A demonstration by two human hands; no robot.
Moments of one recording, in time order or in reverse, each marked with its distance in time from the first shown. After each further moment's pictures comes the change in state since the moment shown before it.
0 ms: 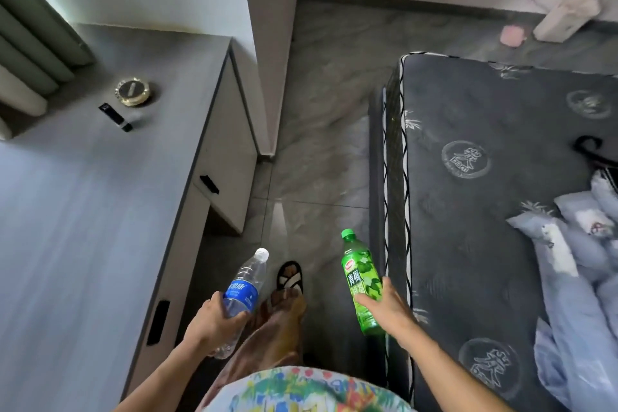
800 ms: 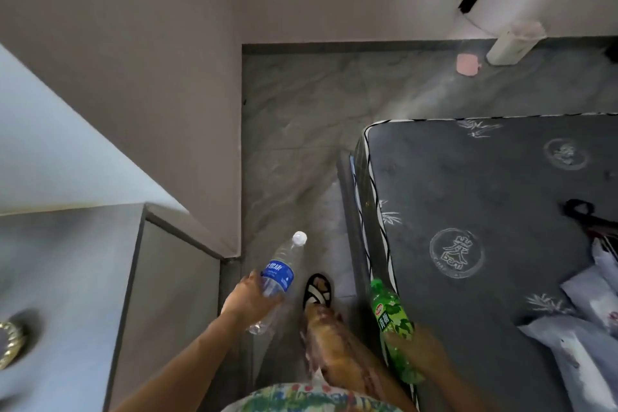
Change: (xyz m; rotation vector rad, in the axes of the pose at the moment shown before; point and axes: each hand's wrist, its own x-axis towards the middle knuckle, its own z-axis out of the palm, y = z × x) left_hand 0.277 0.384 -0.131 0.180 -0.103 0.237; right_hand 0.239 -0.140 -0.209 0.079 0.015 0.252
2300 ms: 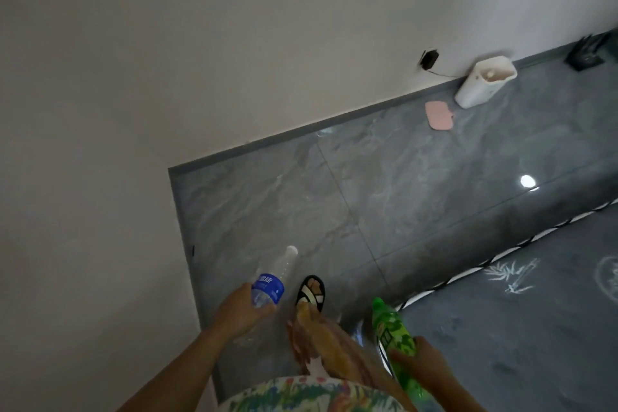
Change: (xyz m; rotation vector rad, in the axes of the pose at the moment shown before) left_hand 0.547 0.444 -0.395 0.169 -0.147 0.150; right_hand 0.366 -0.499 -0.345 0.157 0.012 0.172
